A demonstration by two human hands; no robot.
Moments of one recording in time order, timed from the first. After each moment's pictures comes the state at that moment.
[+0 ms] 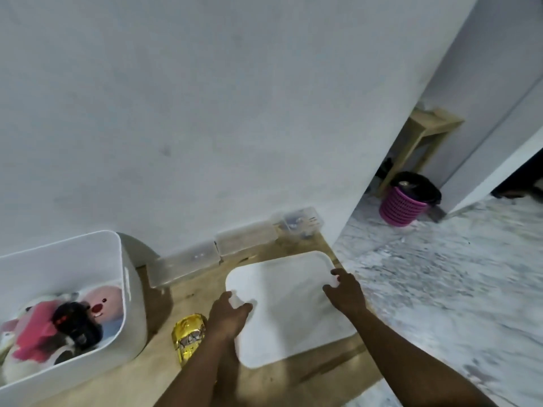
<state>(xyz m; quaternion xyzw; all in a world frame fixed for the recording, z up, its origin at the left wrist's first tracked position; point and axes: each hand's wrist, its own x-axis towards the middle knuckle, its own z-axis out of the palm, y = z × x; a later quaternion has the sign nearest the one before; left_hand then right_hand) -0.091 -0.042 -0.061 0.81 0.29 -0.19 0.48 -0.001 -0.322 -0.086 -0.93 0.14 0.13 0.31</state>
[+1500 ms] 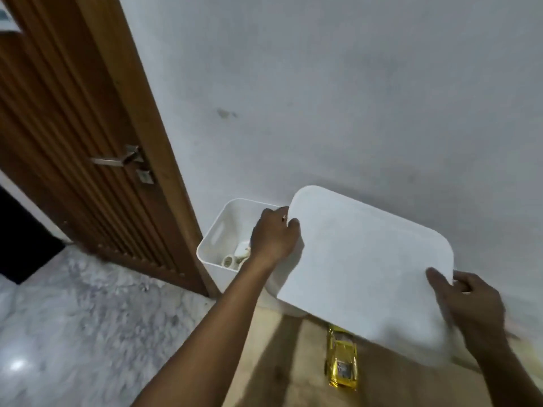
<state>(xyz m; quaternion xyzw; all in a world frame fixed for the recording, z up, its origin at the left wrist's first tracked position) -0.201 0.178 0.122 0.81 0.40 0.19 0.38 -0.042 -0.112 0.086 -0.88 -0.06 0.04 0.47</state>
